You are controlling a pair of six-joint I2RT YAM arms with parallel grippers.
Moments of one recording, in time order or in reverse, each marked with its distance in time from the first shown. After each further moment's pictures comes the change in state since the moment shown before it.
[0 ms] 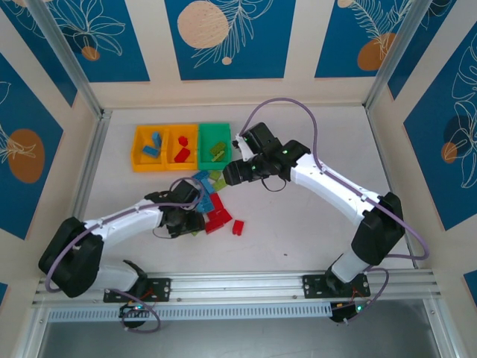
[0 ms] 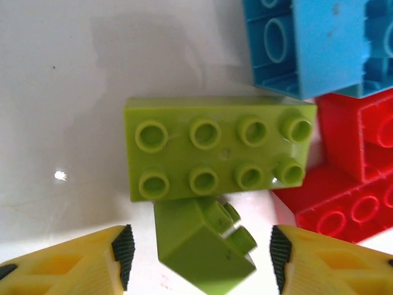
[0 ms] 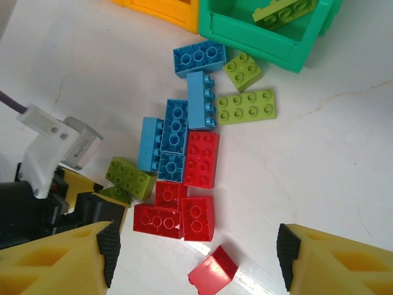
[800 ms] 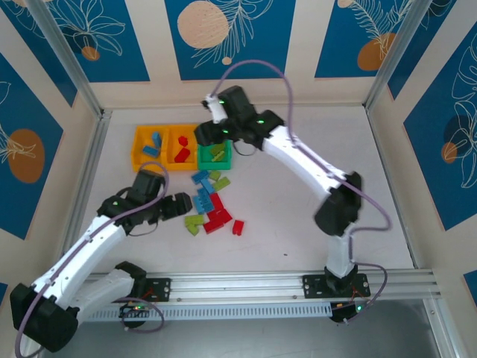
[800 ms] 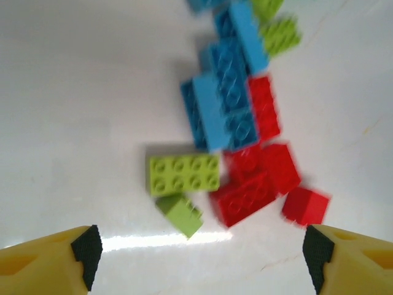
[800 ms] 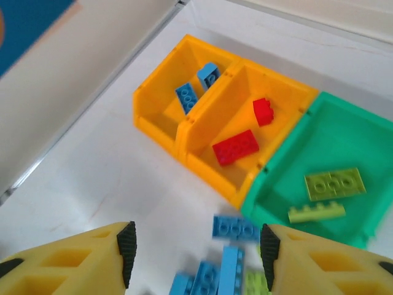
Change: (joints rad) left arm 0.161 -0.406 0.080 -0.183 0.026 0.096; right arm -0.003 0.295 0.509 0.069 -0.014 -0.116
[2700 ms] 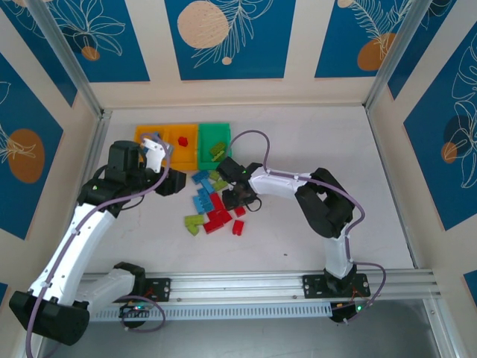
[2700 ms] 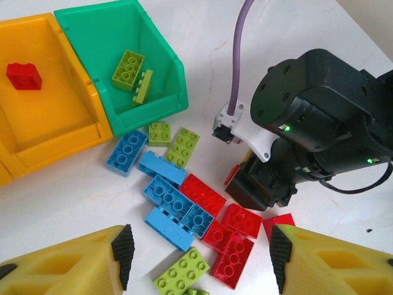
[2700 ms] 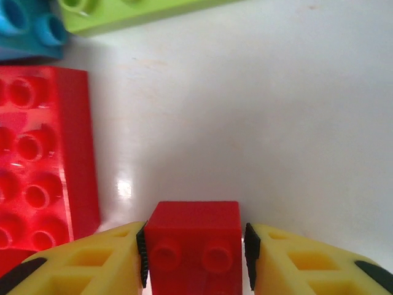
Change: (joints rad) left arm 0.190 0.048 0.295 0.077 0.261 0.701; right arm 0.091 0.097 -0.613 0.068 0.208 0.175
